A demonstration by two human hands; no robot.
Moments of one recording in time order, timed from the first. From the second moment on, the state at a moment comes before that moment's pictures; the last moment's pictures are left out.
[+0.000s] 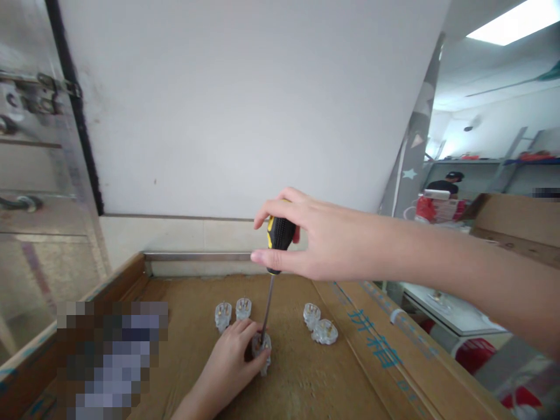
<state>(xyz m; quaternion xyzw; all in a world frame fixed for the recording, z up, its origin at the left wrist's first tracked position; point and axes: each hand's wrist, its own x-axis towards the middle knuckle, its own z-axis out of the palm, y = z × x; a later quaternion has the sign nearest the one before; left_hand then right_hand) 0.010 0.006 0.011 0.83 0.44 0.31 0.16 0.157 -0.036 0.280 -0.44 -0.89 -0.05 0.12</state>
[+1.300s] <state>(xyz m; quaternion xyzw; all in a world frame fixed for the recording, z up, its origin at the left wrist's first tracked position) 0.008 0.006 0.009 0.82 0.47 0.30 0.16 0.164 -0.034 0.278 -0.46 -0.87 -0.12 0.12</state>
